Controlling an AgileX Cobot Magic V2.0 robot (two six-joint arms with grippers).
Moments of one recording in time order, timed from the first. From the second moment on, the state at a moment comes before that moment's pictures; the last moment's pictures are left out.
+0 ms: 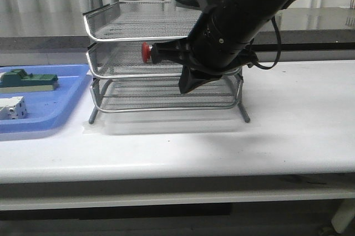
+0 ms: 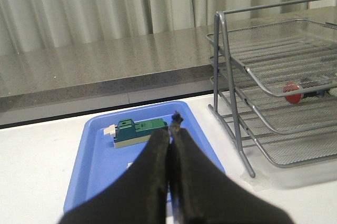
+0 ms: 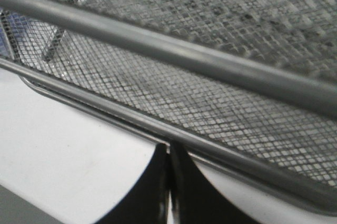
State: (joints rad) left arm -0.07 0.19 -0.24 -0.11 0.14 0.22; right arm 0.53 1.88 -1.24 0.34 0.24 -0.12
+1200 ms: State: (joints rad) left arm -0.07 0.19 -0.24 -0.11 0.14 0.22; right arm 0.21 1.15 -0.84 0.24 0.40 -0.12
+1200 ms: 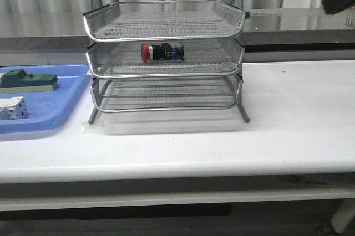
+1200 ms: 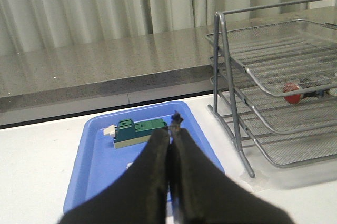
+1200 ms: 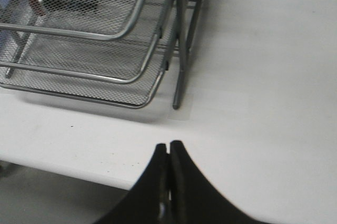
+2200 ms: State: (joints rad) left arm -0.07 0.19 -0.24 -0.11 0.14 0.22; right arm 0.15 0.54 -0.58 0.23 0.45 -0.12
